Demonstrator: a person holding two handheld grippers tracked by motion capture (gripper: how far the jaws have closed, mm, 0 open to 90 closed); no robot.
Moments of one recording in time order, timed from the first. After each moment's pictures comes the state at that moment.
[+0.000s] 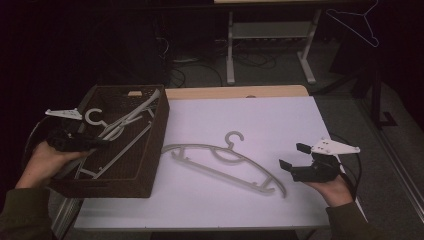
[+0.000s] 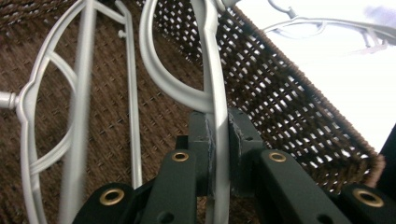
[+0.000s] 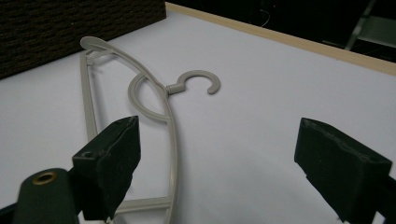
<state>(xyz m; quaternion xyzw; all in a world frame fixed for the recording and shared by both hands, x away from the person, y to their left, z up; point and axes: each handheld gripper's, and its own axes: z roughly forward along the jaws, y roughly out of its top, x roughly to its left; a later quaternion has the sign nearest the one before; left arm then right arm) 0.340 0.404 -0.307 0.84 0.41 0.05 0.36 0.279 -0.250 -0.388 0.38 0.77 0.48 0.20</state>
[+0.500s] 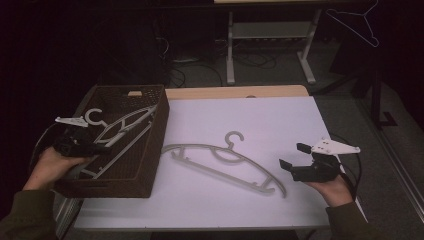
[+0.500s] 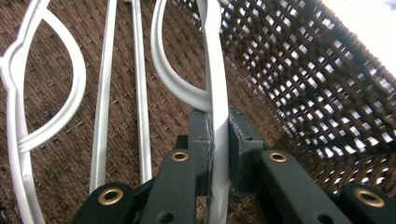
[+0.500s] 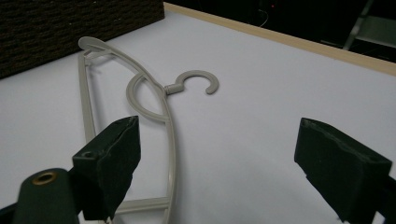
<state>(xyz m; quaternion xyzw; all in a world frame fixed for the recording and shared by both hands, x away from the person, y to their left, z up) 0.345 0.410 -0.339 0.85 0.42 0.04 0.32 0.279 -0.250 -0.389 0.38 0.77 0.48 0.20</state>
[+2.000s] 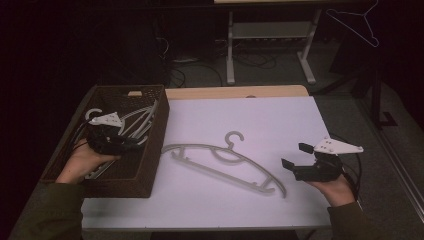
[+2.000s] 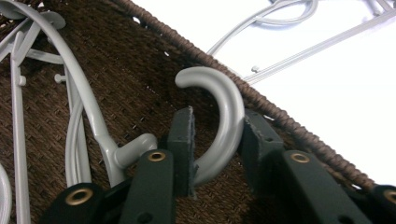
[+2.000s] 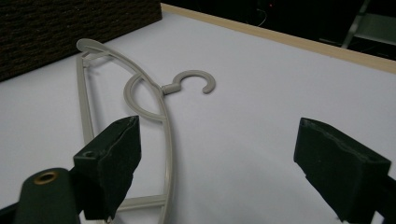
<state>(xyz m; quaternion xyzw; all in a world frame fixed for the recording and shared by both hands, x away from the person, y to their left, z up) 0.351 0.326 -0.330 0.88 0.31 0.08 0.34 0.279 -0.256 -0.388 0.38 0.76 0.48 0.20</state>
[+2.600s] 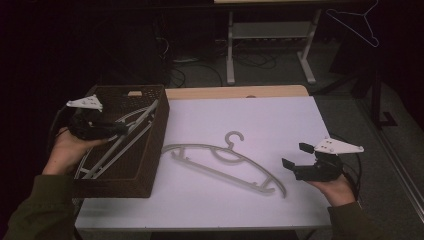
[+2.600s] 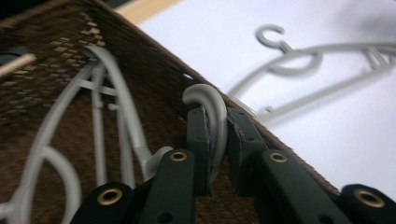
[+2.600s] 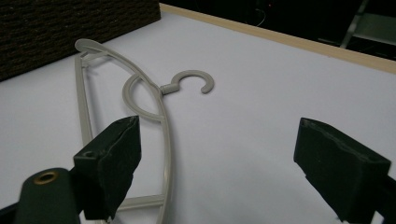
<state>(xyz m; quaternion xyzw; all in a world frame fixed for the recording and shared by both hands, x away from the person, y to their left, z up) 0.359 0.360 -0.282 0.84 0.35 0.13 0.39 0.280 -0.257 -0.388 0.39 0.76 0.48 0.20</state>
